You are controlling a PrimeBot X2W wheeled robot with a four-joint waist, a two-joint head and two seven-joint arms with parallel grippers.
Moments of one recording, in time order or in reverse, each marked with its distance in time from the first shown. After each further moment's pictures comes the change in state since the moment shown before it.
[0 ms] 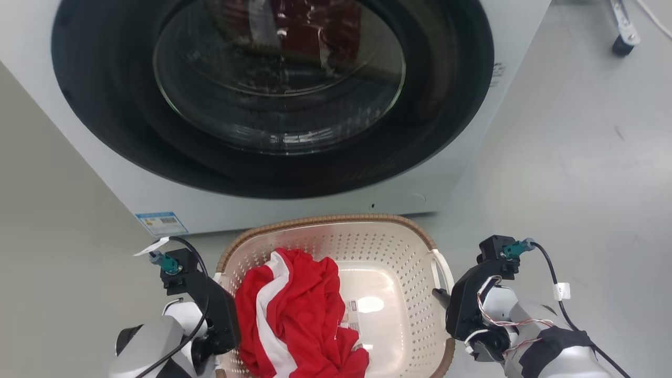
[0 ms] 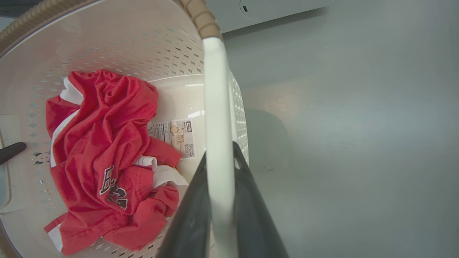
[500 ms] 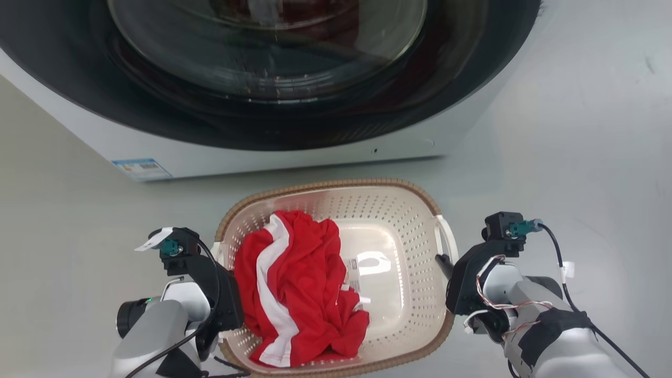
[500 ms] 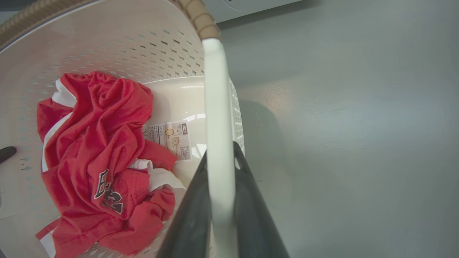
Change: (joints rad) left arm -0.031 -0.003 -0.026 -0.021 0.031 0.009 -0.148; right arm -0.052 -0.003 0.012 -0.001 -0.035 -0.009 -0.131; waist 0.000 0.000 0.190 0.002
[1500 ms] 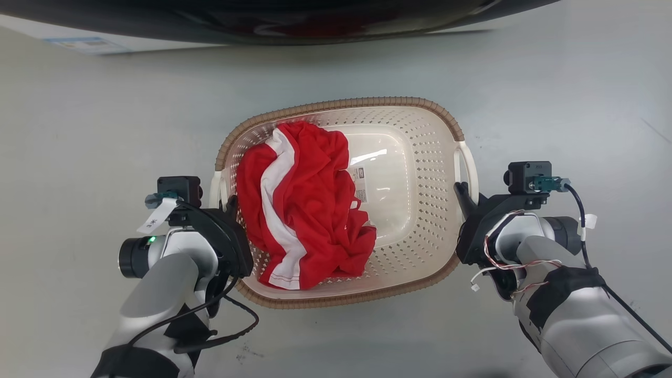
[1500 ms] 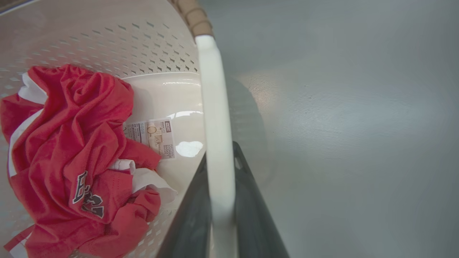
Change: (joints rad) left arm -0.121 -0.021 -0.024 -0.025 0.041 0.009 -0.234; right arm -0.130 -0.030 0.016 0.010 -0.068 -0.034 -0.233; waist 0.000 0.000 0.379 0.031
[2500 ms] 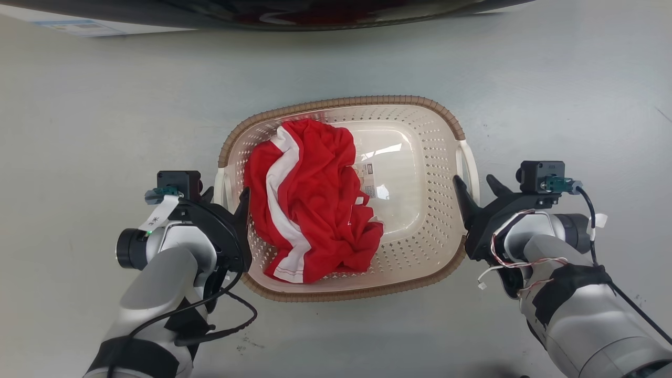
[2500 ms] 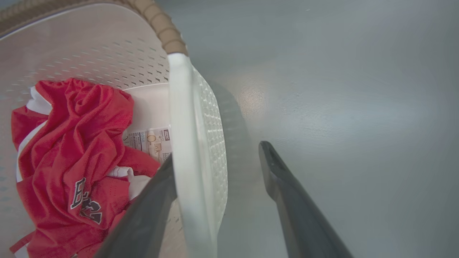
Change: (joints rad) left arm -0.038 -0.002 -0.029 0.054 0.008 -0.017 -0.056; right arm -0.015 -0.006 0.012 0.042 0.000 0.012 -0.080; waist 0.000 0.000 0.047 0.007
